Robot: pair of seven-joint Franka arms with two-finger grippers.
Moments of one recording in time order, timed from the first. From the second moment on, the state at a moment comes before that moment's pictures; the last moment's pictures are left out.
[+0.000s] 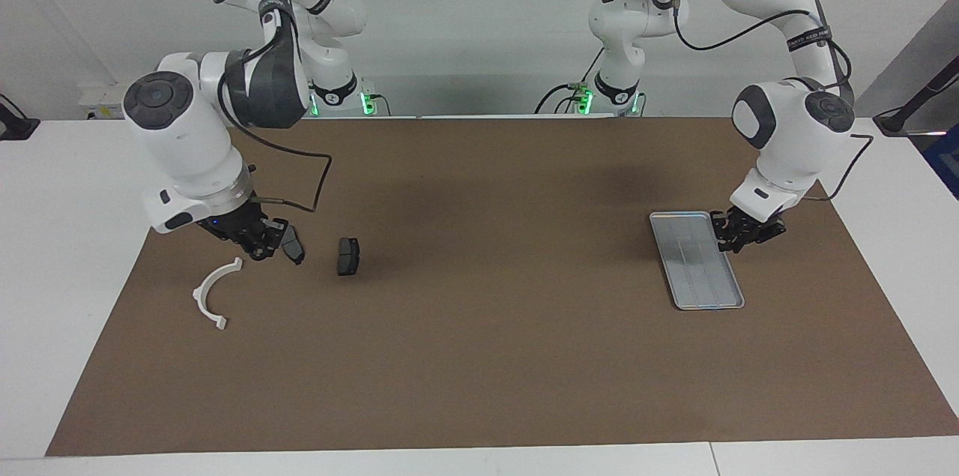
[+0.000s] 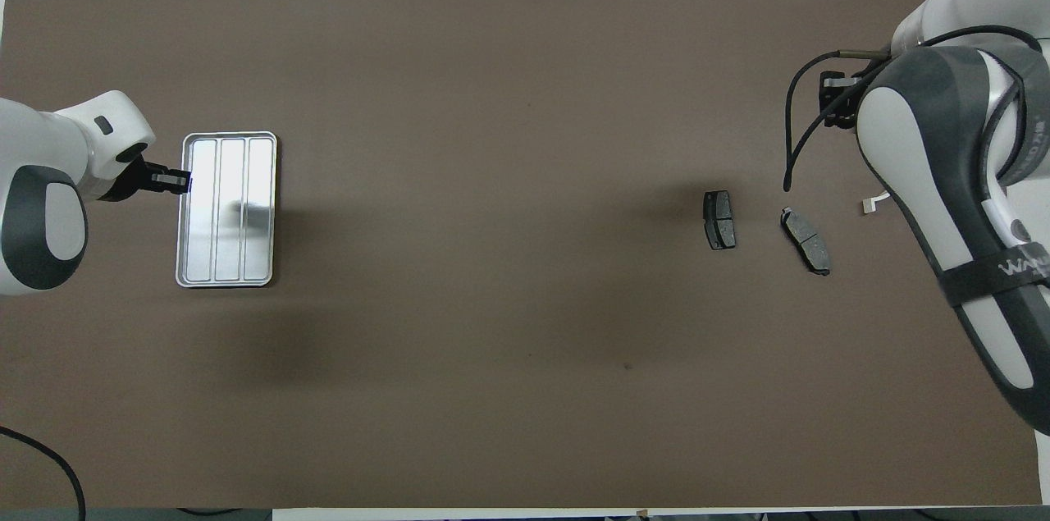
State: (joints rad) left arm 0.04 0.17 0.01 -2.02 -0.01 2.29 0.28; right arm 0.01 0.32 0.06 -1.47 -0.09 1.75 0.24
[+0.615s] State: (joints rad) left arm 0.03 0.14 0.00 -2.21 -0.01 2.44 0.28; right arm 0.19 0.28 0.06 -1.47 -0.08 1.73 0.49
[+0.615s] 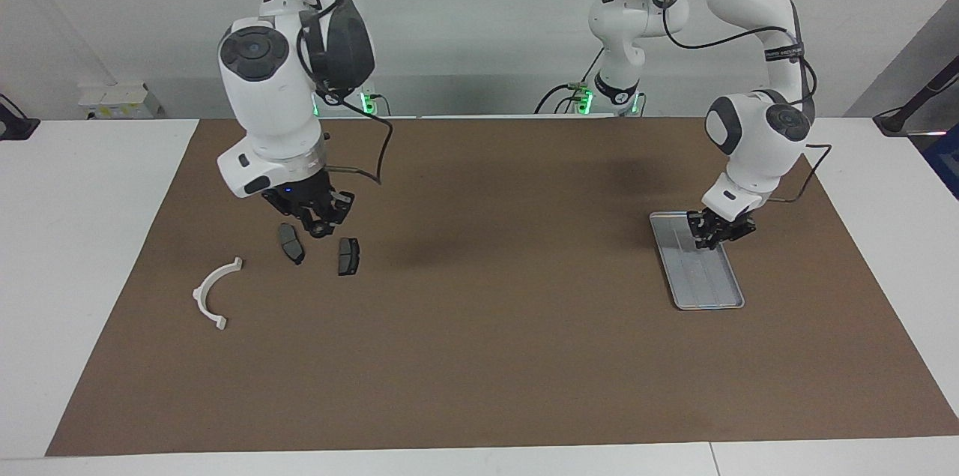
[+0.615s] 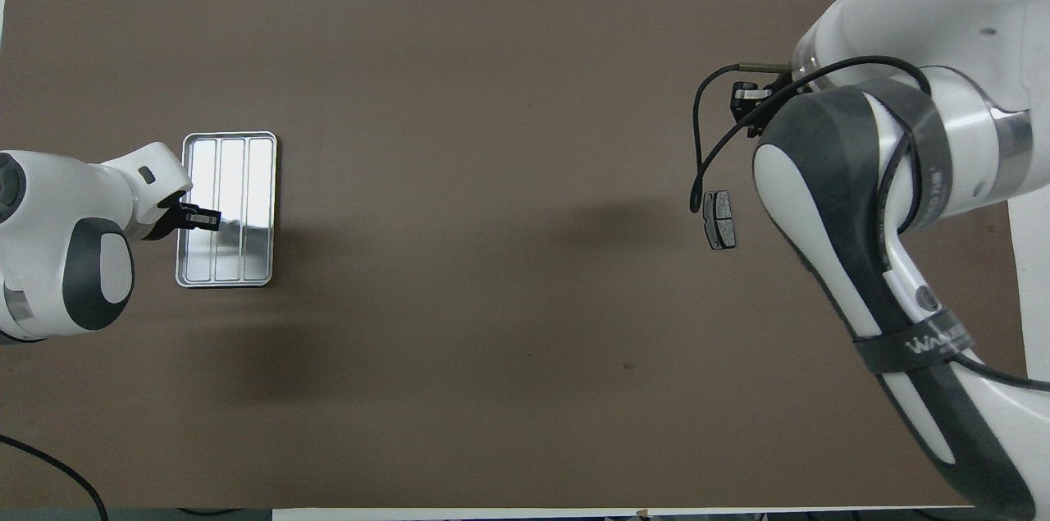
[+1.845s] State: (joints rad) left arm 0.00 0.11 -0.01 -2.31 -0.01 2.47 0.25; right arm 0.52 0.35 0.07 -1.61 -0.04 2.02 1.07
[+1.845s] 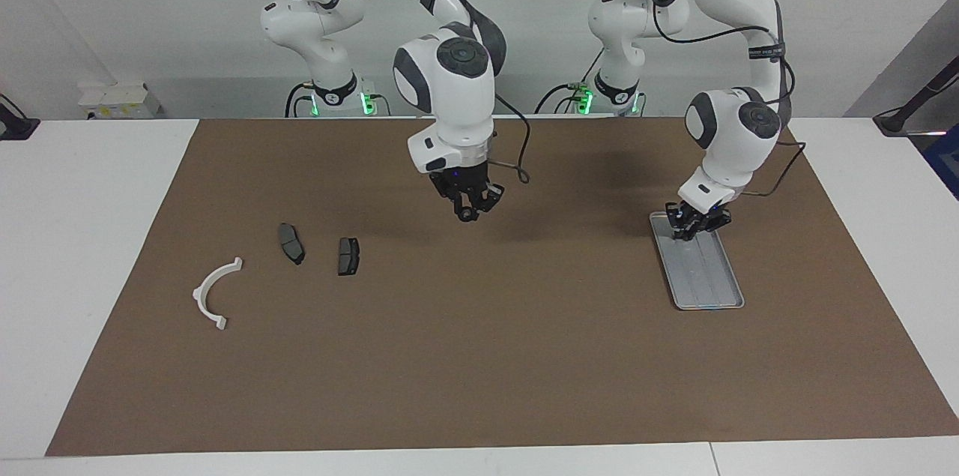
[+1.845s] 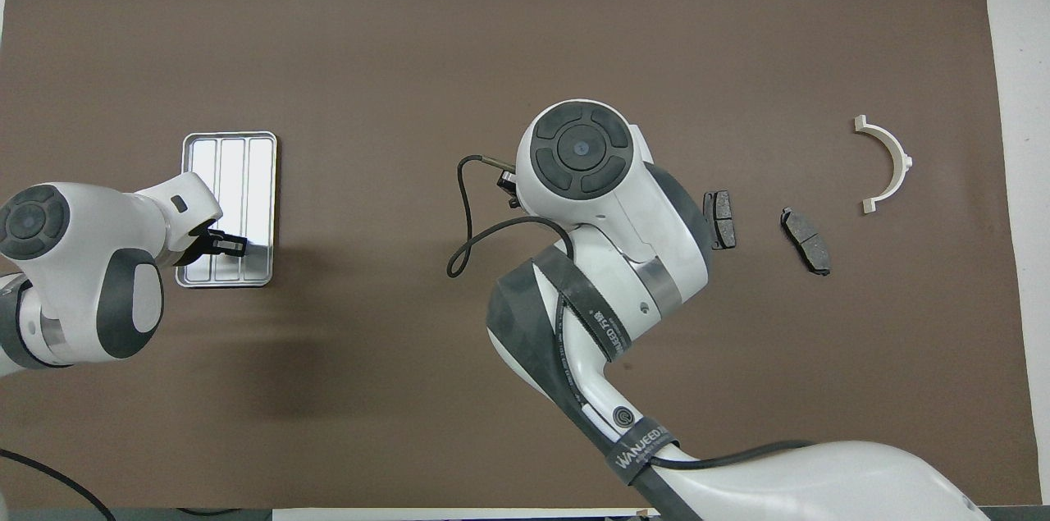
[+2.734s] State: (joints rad) left arm 0.00 0.11 -0.01 -2.27 -0.01 2.46 0.25; right arm 0.58 0.57 0.06 -1.63 -0.07 2.24 1.14
